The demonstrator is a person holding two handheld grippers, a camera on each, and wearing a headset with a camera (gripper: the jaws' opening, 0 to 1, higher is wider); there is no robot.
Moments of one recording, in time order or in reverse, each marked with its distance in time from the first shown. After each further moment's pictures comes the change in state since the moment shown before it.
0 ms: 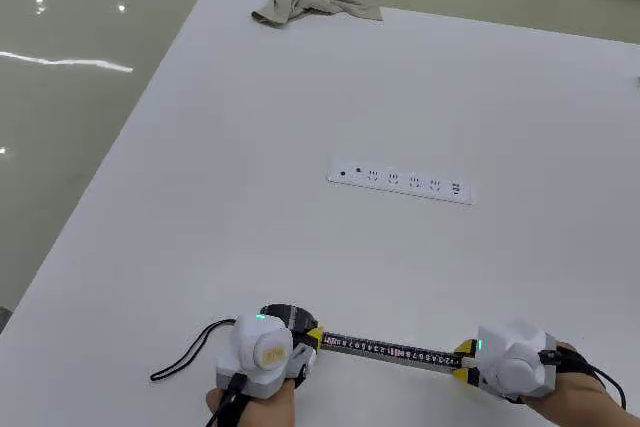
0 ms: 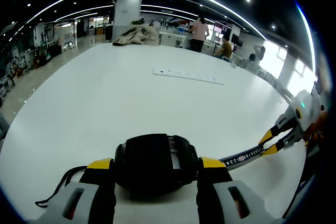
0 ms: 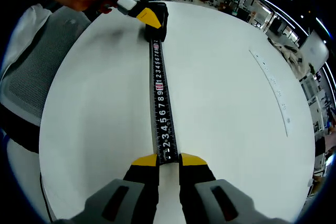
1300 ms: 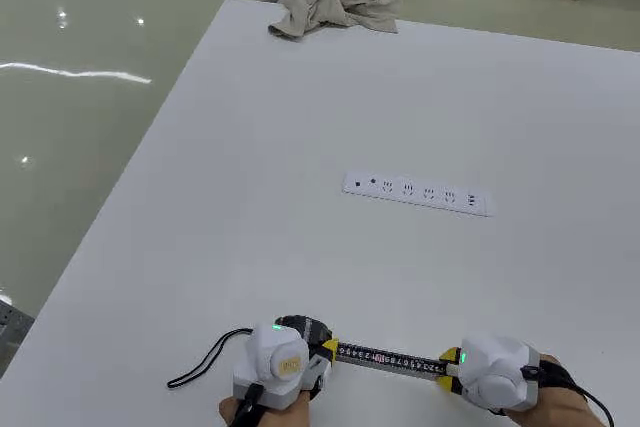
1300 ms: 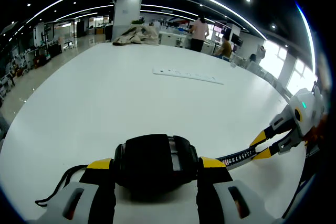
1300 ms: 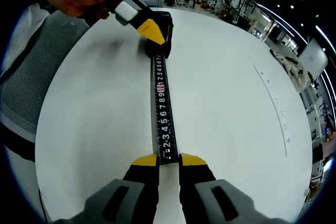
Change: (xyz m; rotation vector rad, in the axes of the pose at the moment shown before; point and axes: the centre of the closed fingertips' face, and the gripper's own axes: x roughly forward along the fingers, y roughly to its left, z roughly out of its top) left arm -0.001 0.000 -0.002 0.001 0.003 -0.001; right arm 0.019 0.004 0.043 -0.032 -0.053 -0.024
